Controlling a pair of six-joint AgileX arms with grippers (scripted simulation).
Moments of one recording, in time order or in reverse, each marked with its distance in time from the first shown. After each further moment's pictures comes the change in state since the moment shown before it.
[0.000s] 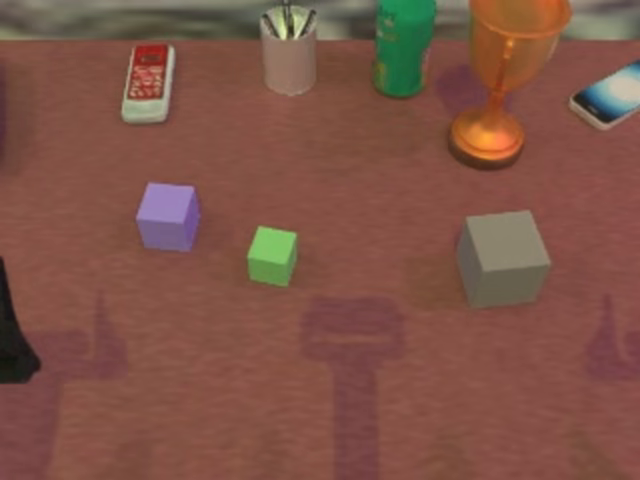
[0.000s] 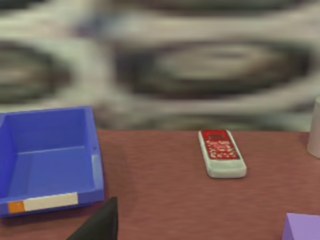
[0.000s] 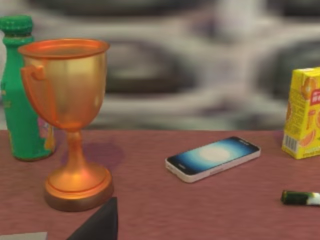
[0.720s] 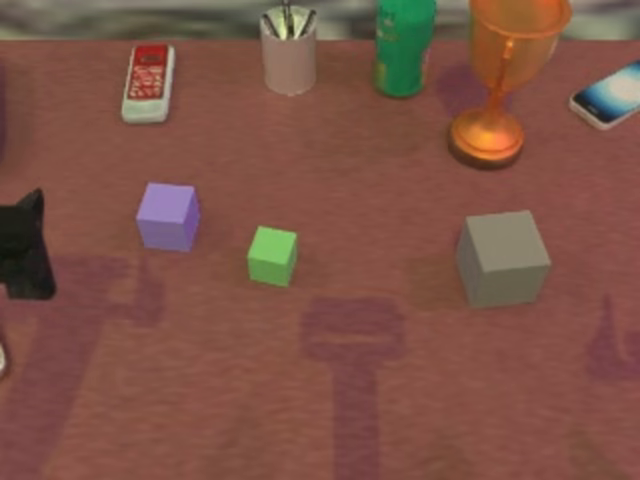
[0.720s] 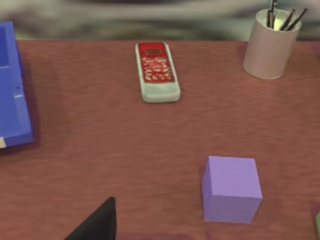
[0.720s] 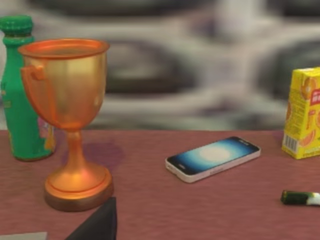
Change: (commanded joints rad) left arm -0.146 0.570 0.540 -0.347 0.000 -0.069; right arm 0.000 0.000 0.000 0.000 0.000 0.000
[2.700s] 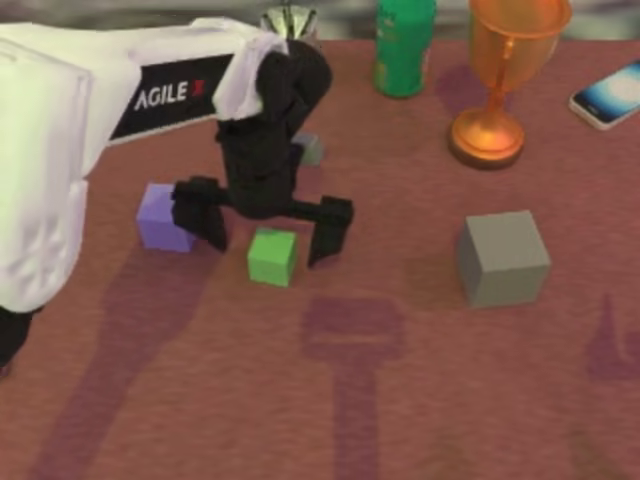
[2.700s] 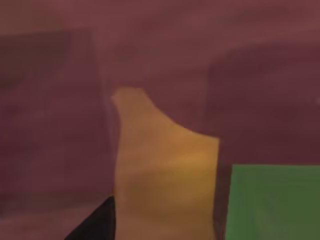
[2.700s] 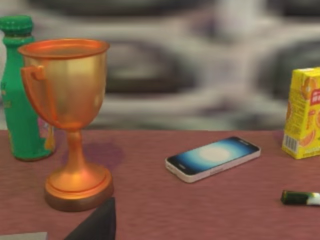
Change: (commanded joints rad) left arm -0.367 1.784 1.263 -0.664 0.005 -0.190; right arm 0.000 0.000 0.000 0.000 0.000 0.000
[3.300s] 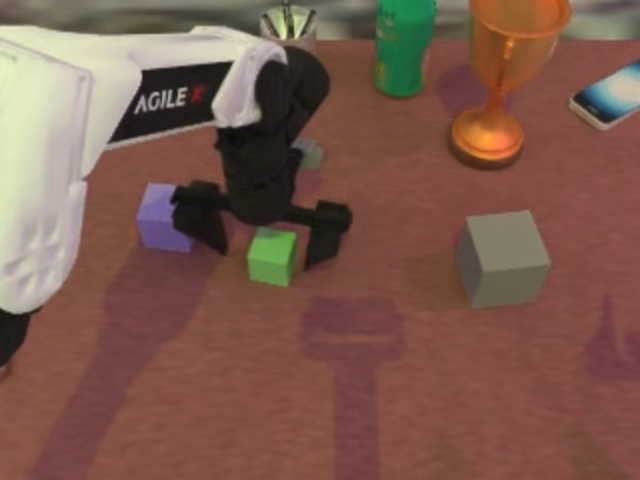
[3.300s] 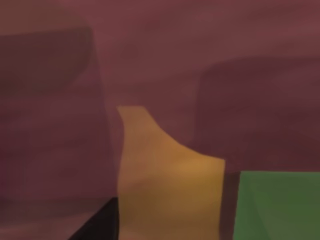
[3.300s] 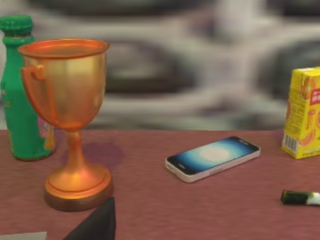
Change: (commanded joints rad) left arm -0.001 0.019 -0.041 0.051 0.000 0.000; right arm 0.000 0.000 0.000 0.000 0.000 0.000
